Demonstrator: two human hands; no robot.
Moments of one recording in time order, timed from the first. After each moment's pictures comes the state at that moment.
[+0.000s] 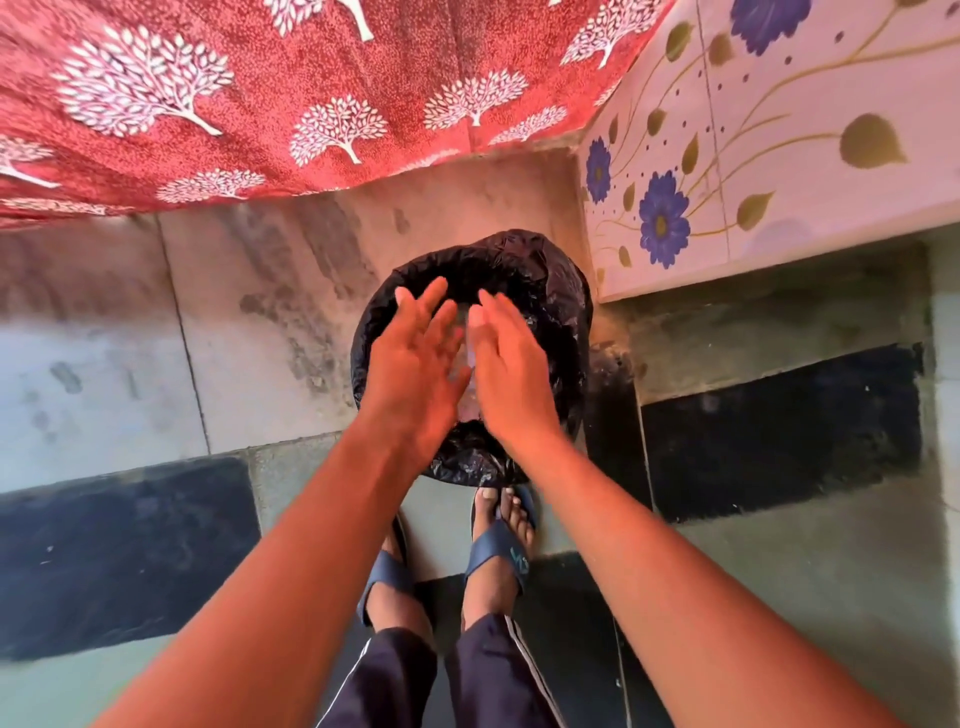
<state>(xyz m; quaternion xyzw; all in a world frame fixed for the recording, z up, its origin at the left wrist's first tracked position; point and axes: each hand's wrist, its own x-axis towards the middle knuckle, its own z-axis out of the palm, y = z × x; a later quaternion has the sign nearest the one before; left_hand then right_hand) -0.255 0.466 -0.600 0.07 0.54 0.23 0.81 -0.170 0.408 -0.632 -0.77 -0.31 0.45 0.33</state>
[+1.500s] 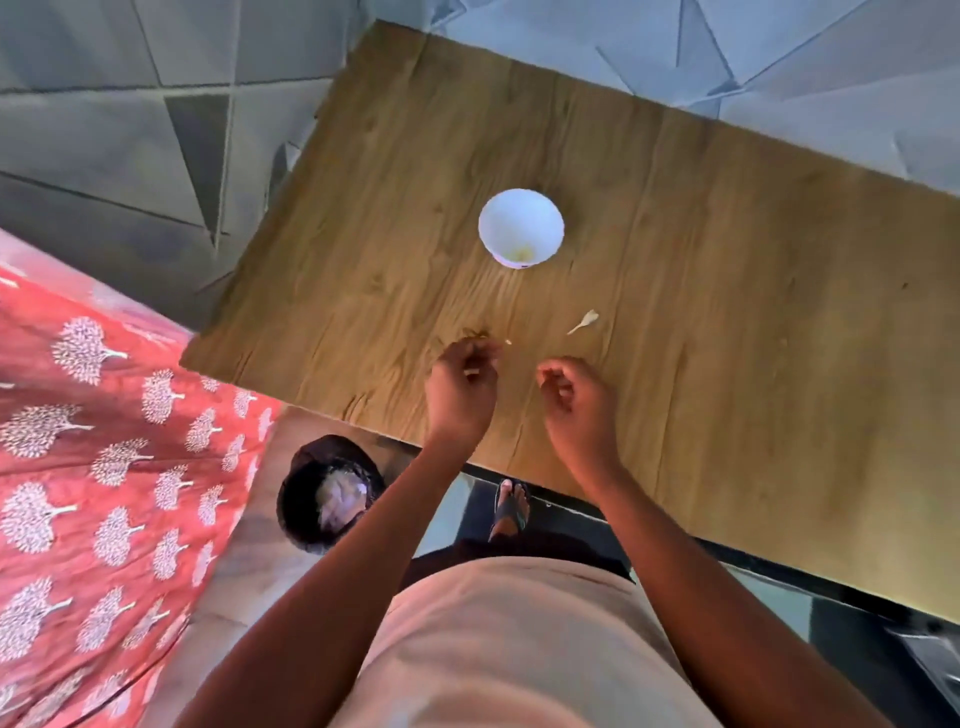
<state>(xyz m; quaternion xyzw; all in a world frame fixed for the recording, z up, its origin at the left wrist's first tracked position) -0.076 0.119 -0.002 0.80 0.17 -0.01 0.58 -0.097 -0.032 -0.013 -0.88 0.03 -0.05 0.48</state>
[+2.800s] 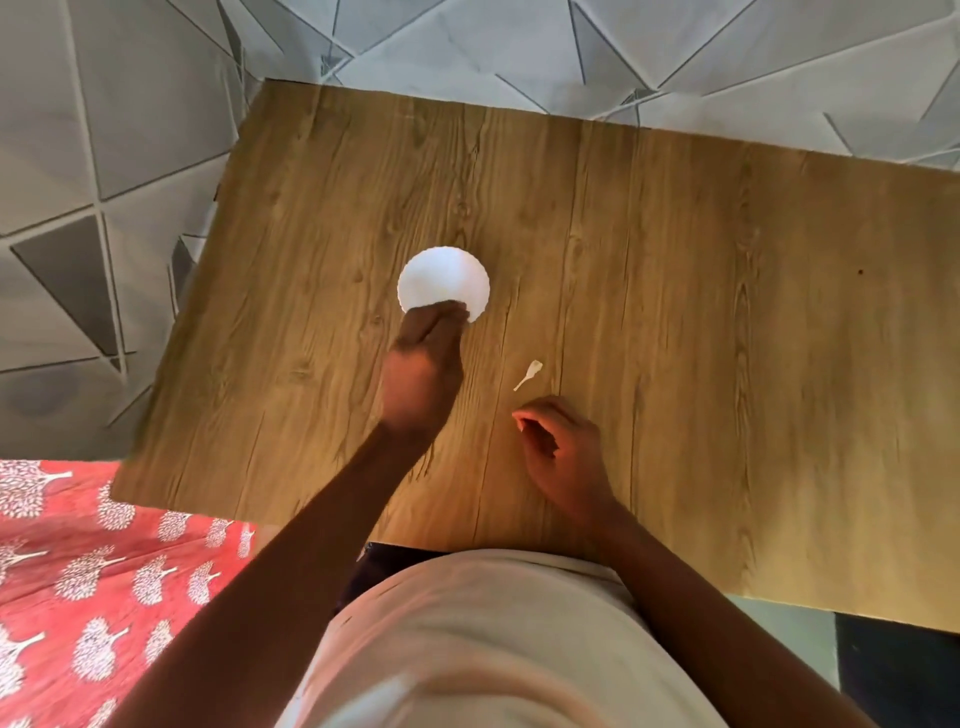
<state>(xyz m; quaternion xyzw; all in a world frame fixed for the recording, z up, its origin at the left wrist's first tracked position) 0.041 0.096 0.010 0.92 -0.15 0.19 0.31 -0.064 -0.085 -0.031 -0.89 -0.04 -0.09 0.45</state>
